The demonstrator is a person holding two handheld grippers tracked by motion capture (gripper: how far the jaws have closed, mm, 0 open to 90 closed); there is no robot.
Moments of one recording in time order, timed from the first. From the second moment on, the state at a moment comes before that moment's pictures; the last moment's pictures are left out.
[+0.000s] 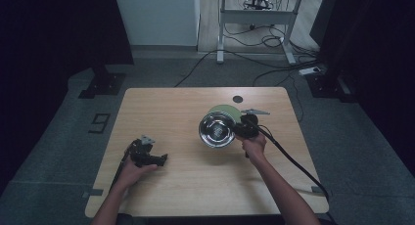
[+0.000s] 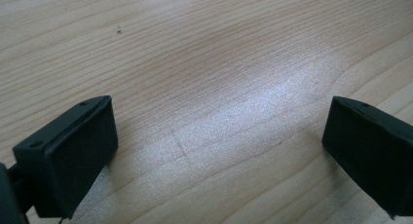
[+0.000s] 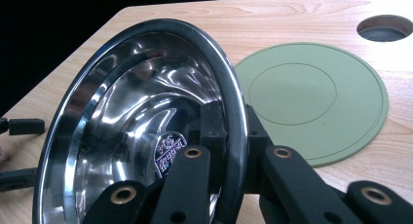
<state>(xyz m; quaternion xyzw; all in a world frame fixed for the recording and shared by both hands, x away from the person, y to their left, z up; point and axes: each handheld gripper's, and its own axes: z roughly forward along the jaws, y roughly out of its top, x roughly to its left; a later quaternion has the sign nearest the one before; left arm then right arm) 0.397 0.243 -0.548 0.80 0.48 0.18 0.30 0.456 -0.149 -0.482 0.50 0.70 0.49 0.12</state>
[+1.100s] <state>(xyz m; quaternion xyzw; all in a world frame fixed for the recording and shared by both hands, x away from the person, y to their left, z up) 0.397 0.243 -0.548 0.80 0.48 0.18 0.30 0.482 -0.160 -0.485 0.53 0.68 0.48 0.13</state>
